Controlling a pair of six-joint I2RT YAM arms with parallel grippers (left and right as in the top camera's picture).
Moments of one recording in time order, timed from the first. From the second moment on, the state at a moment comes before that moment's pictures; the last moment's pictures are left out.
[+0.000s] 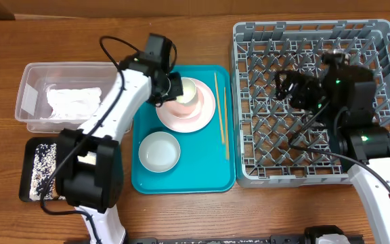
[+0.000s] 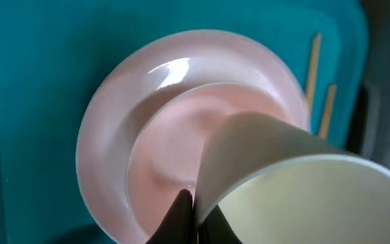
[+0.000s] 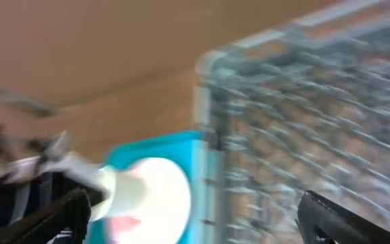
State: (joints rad) left arm -0.26 1.96 1.59 -0.86 0.17 -0.44; right arm 0.07 1.17 1.05 -0.40 -0.31 0.43
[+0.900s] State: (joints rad) left arm -0.17 1.79 1.79 -0.82 1.34 -0.18; right arm 0.16 1.50 1.05 0.50 -1.39 0.48
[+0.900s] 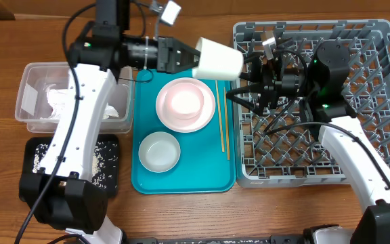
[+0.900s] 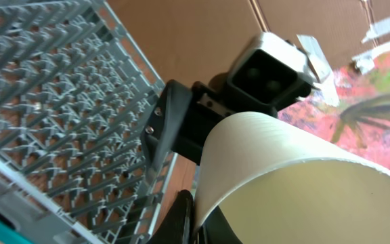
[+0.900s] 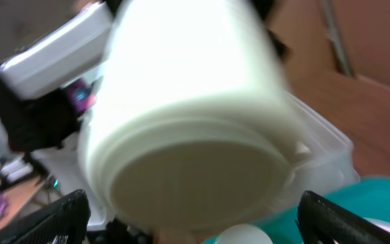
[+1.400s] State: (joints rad) left arm -0.18 1.79 1.79 -0.82 1.38 -0.18; right arm 0.17 1.50 1.06 0.74 -1.41 0.66
